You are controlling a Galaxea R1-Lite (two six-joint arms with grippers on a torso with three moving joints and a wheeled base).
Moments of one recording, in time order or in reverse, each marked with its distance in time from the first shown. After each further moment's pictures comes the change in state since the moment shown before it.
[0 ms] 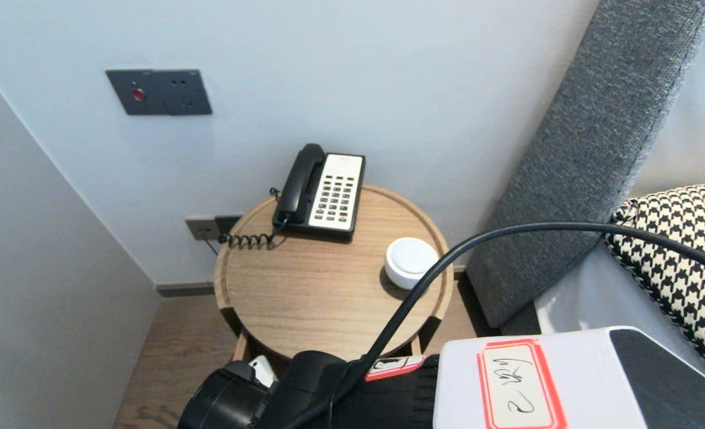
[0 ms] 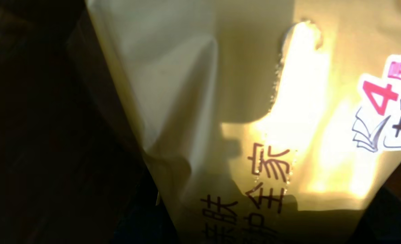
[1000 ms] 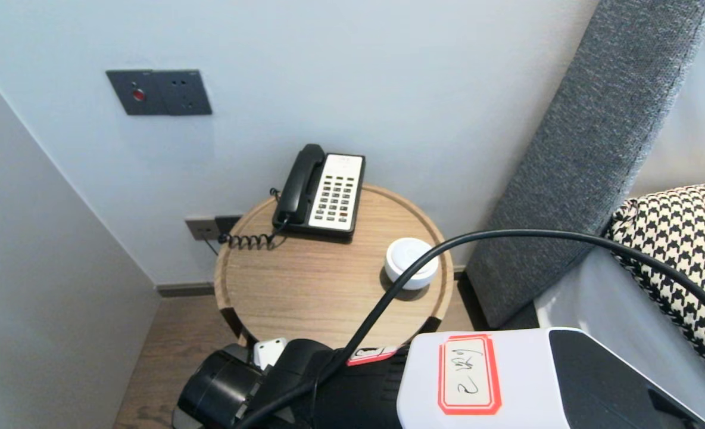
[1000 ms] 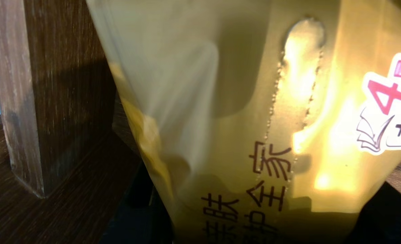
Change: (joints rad) left arm 0.000 0.000 0.000 0.000 0.000 0.000; right arm -0.037 0.086 -0.106 -0.029 0.097 0.387
